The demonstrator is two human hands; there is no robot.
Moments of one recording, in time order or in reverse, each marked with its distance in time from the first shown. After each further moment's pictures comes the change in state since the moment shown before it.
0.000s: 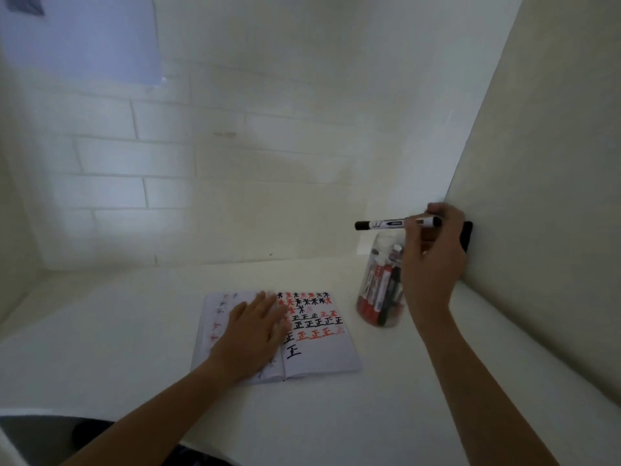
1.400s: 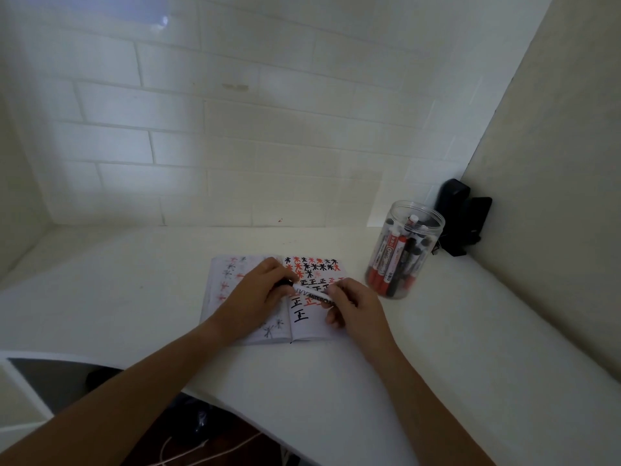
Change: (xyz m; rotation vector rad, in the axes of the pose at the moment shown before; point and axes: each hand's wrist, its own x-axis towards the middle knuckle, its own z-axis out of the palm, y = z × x) left_hand -0.003 -0.001 -0.014 -0.430 0.274 0.260; right_hand -0.138 0.043 0.032 0.239 -0.760 0.567
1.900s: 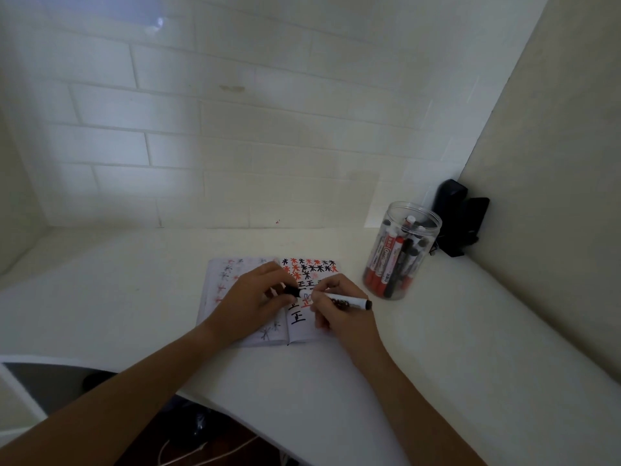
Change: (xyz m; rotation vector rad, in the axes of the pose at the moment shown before) left_hand -0.002 0.020 -0.013 -0.040 -0.027 0.063; right_hand -0.012 -0.014 0.011 0.172 -0.080 -0.116
